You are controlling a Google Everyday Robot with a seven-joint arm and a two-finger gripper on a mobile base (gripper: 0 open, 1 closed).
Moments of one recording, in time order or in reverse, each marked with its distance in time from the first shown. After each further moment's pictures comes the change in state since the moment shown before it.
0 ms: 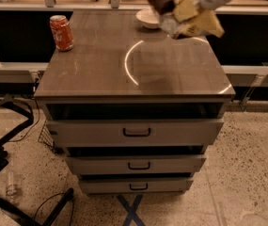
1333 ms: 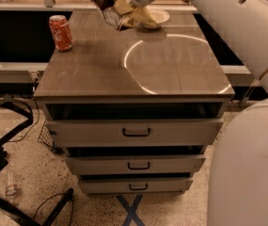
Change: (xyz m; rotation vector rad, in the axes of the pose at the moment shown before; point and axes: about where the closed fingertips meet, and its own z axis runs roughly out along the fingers) arm -0.126 0.075 0.128 -0.067 -0.171 -0.182
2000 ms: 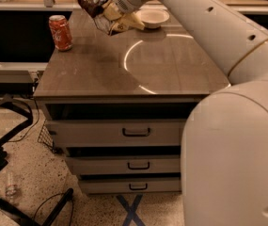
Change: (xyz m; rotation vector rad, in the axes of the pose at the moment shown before) arm -0.009 0.016 0.056 -0.032 -0.013 -0.071
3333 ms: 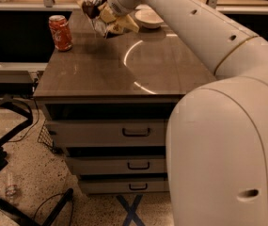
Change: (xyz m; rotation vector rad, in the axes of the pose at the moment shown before) arm -0.002 0.004 0.029 0.014 0.022 -0.005
